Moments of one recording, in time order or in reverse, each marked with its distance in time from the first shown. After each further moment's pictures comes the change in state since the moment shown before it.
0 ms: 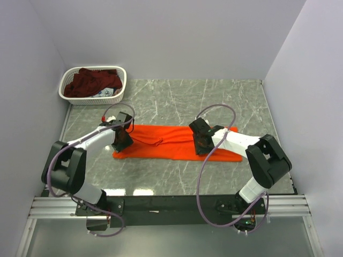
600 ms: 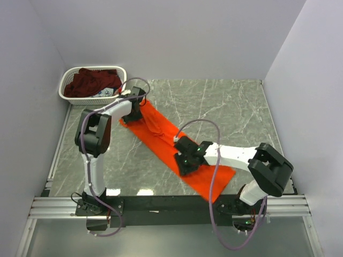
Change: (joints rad) left arm 0.026 0.553 0.611 -0.004 -0.136 0.239; right arm 0.301 -0.060 -0.080 0.044 -0.268 0.092
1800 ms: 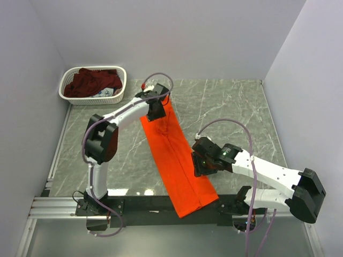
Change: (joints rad) left arm -0.230 -0.051 0.200 -0.112 0.114 -0.128; right arm -0.008 -0.406 -0.040 -0.330 0.123 0.137
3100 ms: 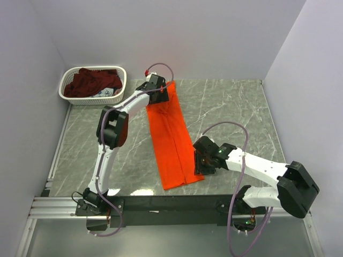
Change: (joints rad) left arm 0.120 0.421 0.375 0.283 0.047 0.319; right arm -0.108 0.093 -0.095 0.158 -0.042 0.100
